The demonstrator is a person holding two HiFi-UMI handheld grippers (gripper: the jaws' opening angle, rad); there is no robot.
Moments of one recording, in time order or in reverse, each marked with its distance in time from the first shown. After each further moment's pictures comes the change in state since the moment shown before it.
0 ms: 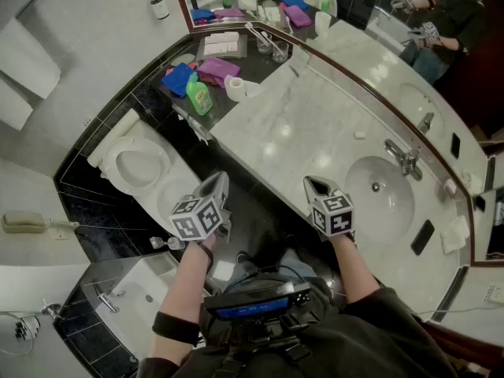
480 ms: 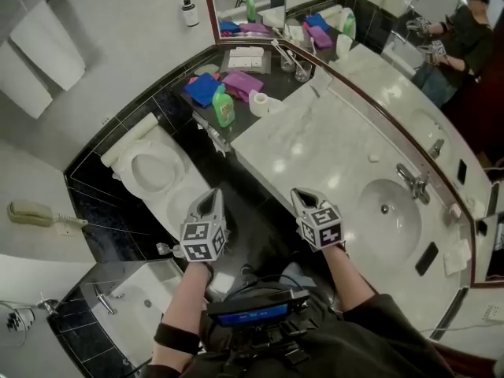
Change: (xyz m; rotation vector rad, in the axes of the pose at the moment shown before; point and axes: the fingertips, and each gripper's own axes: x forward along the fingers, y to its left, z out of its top) left arm -0.058 0.068 0.011 0.308 -0.078 0.190; right arm 0.042 0.095 0.030 -0.082 -0.025 0.118
